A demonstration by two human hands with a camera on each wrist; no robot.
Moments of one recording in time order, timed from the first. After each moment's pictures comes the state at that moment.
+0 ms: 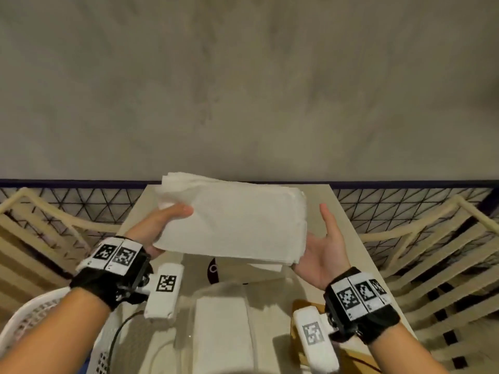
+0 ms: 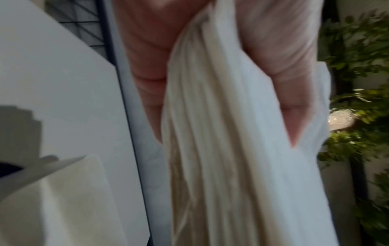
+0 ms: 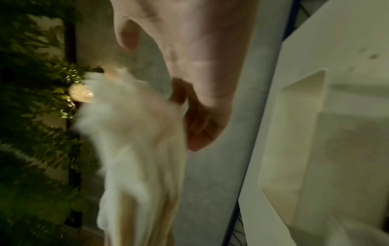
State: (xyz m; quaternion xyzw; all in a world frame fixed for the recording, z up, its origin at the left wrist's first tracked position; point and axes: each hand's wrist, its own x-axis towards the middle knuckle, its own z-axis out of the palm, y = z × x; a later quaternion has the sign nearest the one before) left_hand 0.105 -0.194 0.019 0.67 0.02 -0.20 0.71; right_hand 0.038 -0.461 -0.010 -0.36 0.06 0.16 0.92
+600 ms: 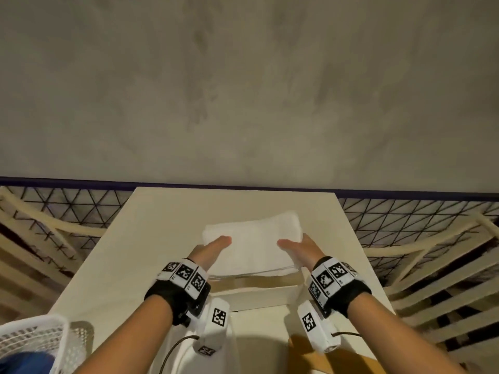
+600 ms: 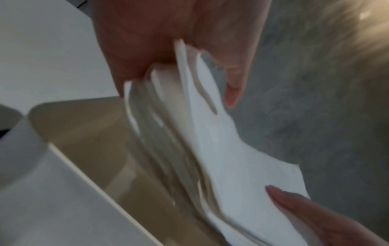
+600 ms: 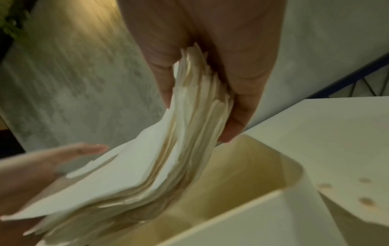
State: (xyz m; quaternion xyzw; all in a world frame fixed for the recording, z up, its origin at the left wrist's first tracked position) left_hand 0.176 -0.291 -0.065 0.73 0.21 -0.24 0.60; right_hand 0.162 -0.498 -0.062 -0.77 0.22 0.14 0.58
